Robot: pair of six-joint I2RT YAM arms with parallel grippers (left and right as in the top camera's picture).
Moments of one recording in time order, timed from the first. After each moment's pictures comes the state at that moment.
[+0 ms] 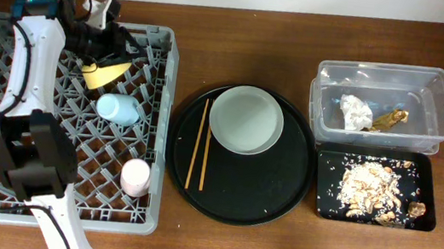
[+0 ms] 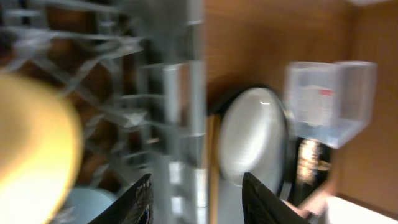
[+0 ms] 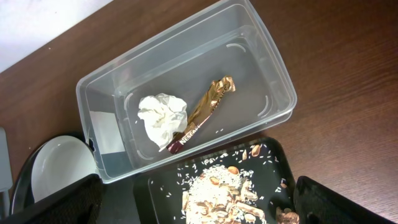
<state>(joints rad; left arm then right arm) 0.14 2.20 2.10 -1.24 0.74 0.01 -0.67 1.59 1.76 -1.22 -0.39 -0.11</state>
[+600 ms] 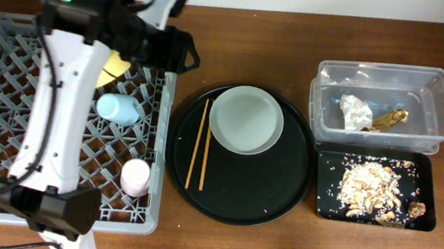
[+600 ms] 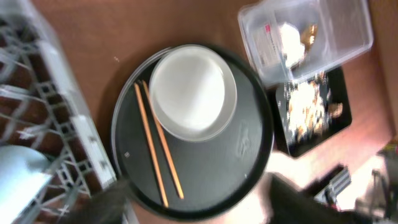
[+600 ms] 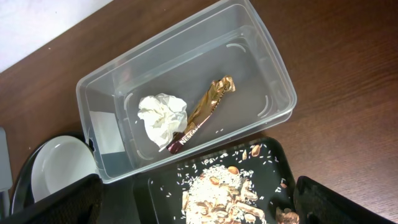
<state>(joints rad) -0.23 1.95 2.33 -1.53 0.45 -0.02 -0.67 1.59 1.76 -1.22 -0.39 -0.11</state>
